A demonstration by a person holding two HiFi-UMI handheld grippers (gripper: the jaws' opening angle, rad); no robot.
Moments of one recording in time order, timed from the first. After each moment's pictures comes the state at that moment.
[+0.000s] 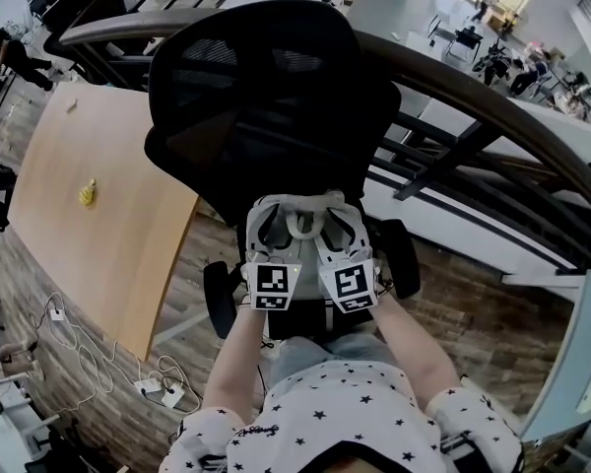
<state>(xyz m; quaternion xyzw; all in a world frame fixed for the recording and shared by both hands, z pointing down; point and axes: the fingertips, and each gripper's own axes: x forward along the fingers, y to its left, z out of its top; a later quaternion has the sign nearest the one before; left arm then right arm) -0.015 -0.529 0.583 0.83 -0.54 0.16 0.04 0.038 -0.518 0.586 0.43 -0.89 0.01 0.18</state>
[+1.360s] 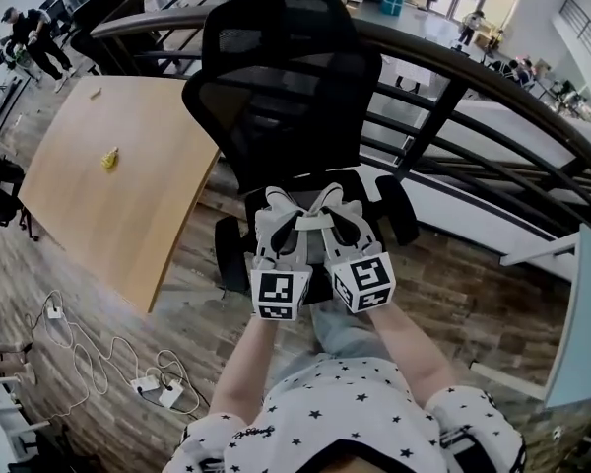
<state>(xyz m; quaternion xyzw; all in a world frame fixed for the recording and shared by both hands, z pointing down) -0.011 -0.318 0.505 0.85 -0.53 0.06 0.04 0.027 -0.326 0.503 0.45 -0.89 0.07 0.05</state>
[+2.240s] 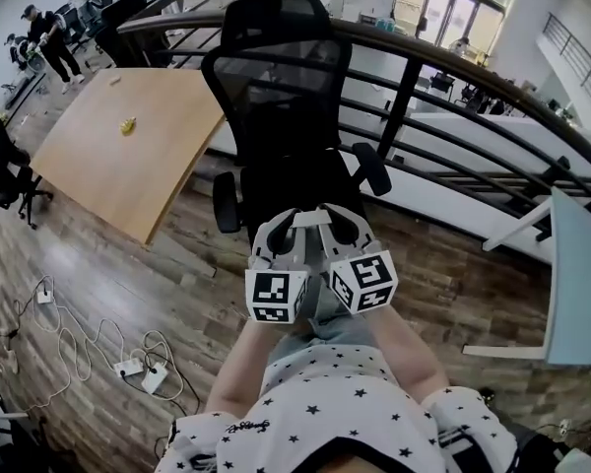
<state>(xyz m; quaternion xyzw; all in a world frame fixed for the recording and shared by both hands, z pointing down) 0.018 -0.051 0.440 0.85 -0.53 0.00 0.01 0.056 -0.060 0.439 0.46 -0.89 0.05 0.01</state>
